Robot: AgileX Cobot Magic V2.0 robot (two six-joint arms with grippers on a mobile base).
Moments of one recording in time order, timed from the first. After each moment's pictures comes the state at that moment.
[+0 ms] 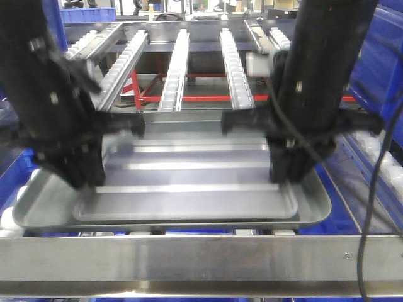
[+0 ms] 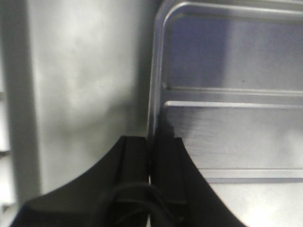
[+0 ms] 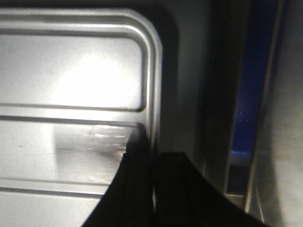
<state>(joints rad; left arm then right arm) -0.57 1.68 -1.05 0.10 0.58 -0.61 0.53 1.73 -1.15 -0.14 0.70 0.68</state>
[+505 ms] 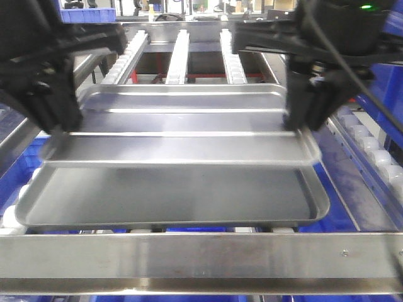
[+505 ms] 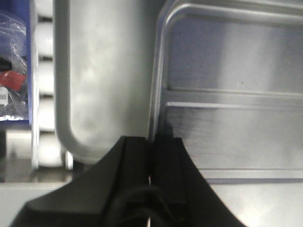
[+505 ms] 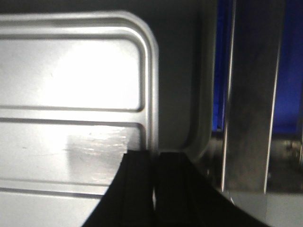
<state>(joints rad) -0.68 1.41 -1.04 0.17 0.79 -0.75 0.61 1.47 -1.08 -0.15 0.82 0.76</state>
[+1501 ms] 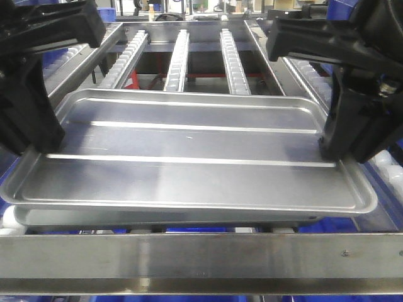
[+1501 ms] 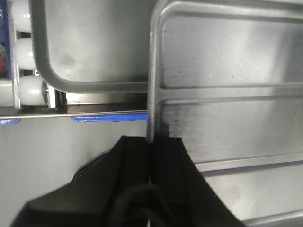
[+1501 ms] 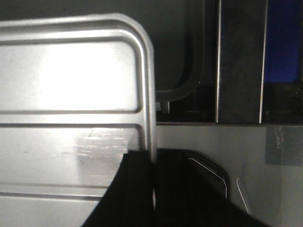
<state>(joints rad) -0.85 1.23 -0.89 0.19 0.82 -0.87 0.70 1.26 -0.88 -0.17 0.79 0.90</state>
